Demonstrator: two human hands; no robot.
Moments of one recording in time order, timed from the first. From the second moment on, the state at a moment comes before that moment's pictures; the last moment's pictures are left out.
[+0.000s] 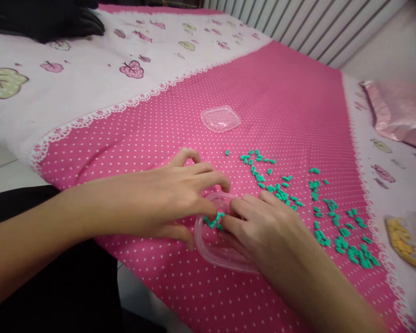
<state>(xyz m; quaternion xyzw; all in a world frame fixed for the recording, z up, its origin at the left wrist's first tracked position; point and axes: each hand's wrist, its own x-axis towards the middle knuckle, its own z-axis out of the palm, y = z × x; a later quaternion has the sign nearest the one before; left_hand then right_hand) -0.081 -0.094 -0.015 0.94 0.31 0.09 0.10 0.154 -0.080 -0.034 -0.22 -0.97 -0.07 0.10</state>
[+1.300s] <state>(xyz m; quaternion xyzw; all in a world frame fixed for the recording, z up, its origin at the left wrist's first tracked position) -0.080 -0.093 -0.015 0.94 0.31 0.09 0.11 0.150 -0.077 -0.034 -0.23 -0.97 -0.07 0.10</state>
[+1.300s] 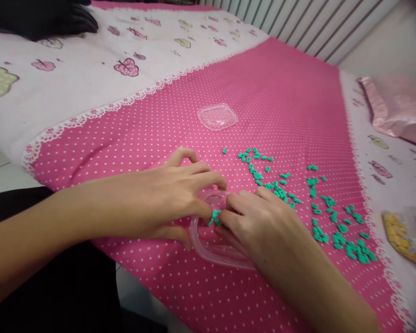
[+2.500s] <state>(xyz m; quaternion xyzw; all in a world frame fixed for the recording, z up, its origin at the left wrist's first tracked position) -0.084 -0.093 -0.017 0.94 0.30 0.11 0.15 0.198 -0.079 0.008 -0.34 -0.93 0.07 0.13</state>
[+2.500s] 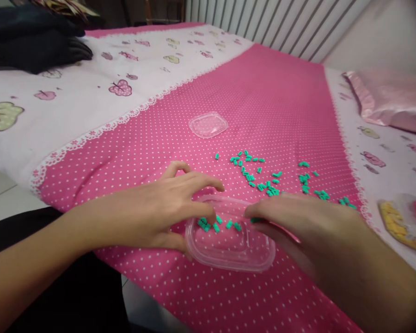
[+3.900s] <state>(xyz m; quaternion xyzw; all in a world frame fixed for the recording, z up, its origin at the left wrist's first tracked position) -0.079 -0.095 -0.026 0.94 0.31 0.10 0.13 0.170 -0.082 -0.028 -0.29 -0.94 0.03 0.14</state>
